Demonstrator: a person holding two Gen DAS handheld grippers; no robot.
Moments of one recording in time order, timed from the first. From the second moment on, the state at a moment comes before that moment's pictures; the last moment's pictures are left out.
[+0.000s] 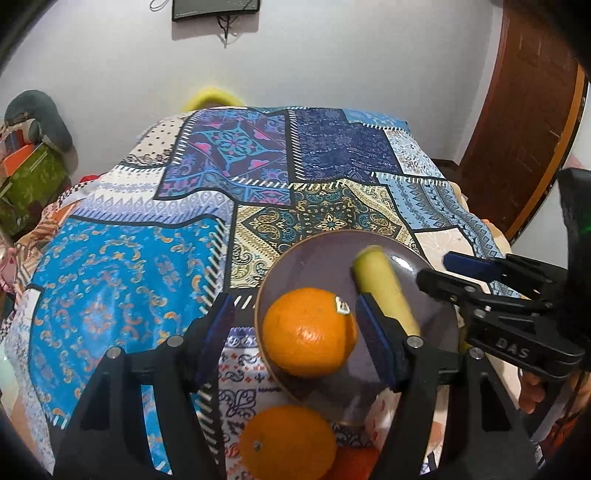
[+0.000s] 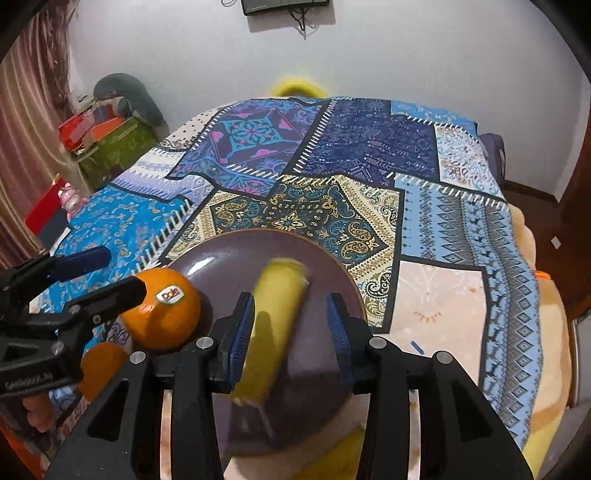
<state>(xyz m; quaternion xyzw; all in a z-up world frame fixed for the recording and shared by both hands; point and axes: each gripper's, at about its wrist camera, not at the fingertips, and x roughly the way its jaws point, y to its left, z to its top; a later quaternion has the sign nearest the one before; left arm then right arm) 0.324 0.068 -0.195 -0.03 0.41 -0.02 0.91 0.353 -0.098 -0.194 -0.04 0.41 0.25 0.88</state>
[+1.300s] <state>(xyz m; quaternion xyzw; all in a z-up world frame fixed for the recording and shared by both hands) 0.223 0.078 -0.205 -0.02 0.44 0.00 0.90 0.265 -0.162 -0.190 -0.01 0.42 0.17 0.89</state>
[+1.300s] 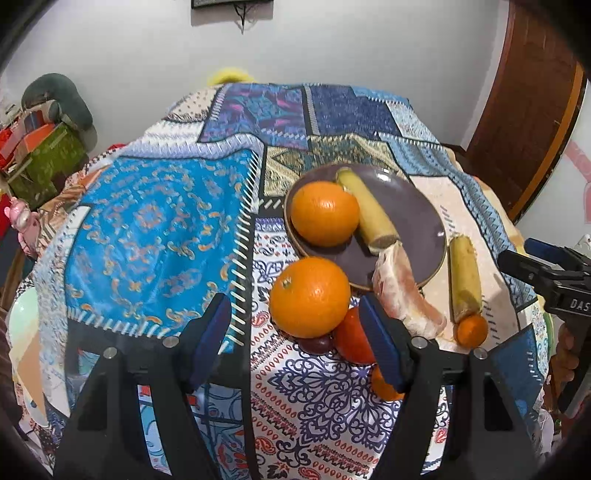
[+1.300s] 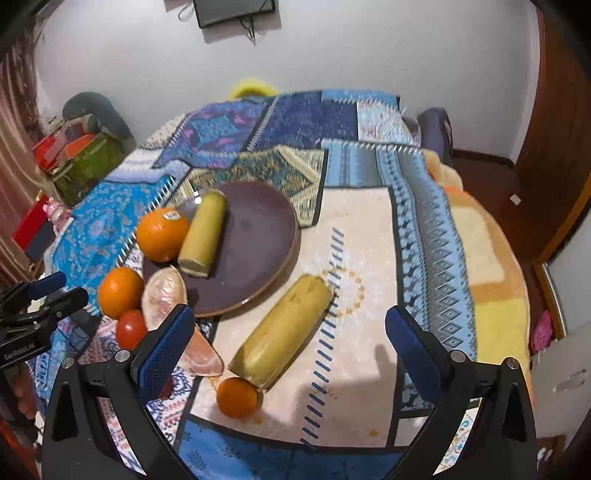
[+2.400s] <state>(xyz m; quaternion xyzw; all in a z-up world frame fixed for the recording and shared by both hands) 0.256 0.070 -0.243 -0.04 0.46 -0.01 0.88 0.296 -0.159 -0.243 0.04 0.48 0.19 0.85</state>
